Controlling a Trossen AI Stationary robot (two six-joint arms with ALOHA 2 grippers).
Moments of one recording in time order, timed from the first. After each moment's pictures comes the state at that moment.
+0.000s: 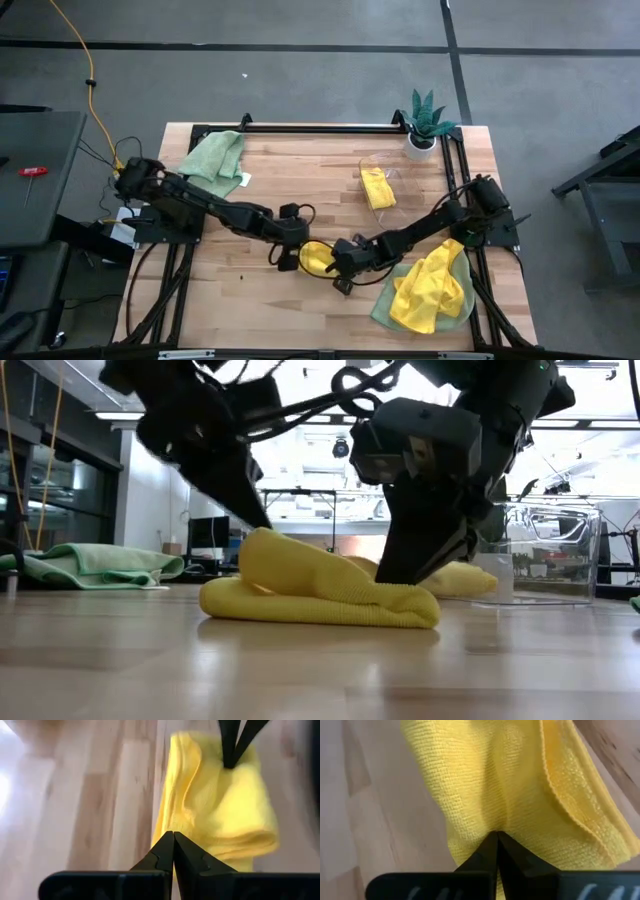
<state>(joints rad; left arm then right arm) -0.11 1.61 0.91 -0.21 -0.18 -0.19 0.37 1.91 1.09 -0.17 0.15 0.80</state>
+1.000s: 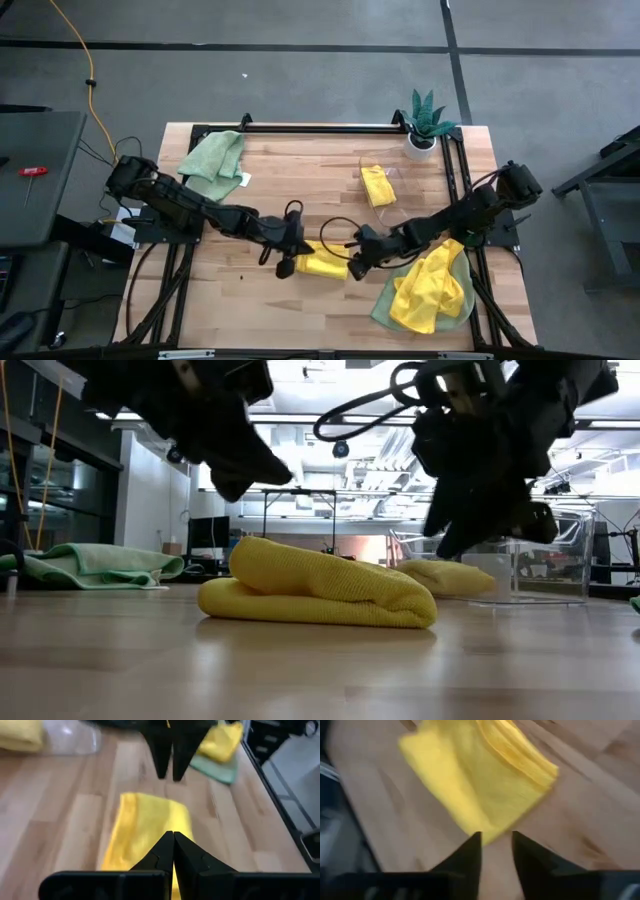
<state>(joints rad) -0.14 1.55 0.72 0.27 -0.05 -0.29 0.36 1.63 0.84 -0.08 0.09 1.23</state>
